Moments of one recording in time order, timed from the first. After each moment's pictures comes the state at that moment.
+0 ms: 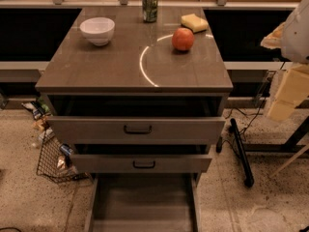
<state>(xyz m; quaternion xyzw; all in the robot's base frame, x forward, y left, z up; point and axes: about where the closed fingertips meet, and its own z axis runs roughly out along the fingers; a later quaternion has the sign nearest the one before) 0.438 -0.217 0.976 -0.60 0.78 -0.03 0.16</state>
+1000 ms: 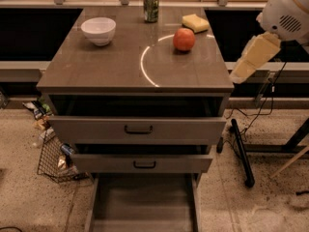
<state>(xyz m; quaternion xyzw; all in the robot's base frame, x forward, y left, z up) 0.543 -0.217 0.979 -0.50 0.83 -0.02 0.25</state>
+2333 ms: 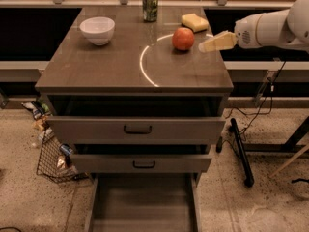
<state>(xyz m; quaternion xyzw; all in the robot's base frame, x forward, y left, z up) 0.752 -0.226 0.910 -0.31 0.79 0.14 0.51</state>
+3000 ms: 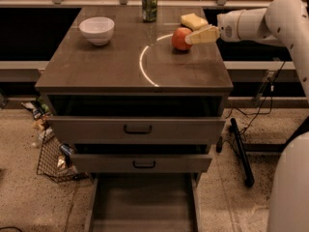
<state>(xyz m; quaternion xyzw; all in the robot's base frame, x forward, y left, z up) 0.816 -0.189 0.905 -0.33 0.75 0.18 0.54</state>
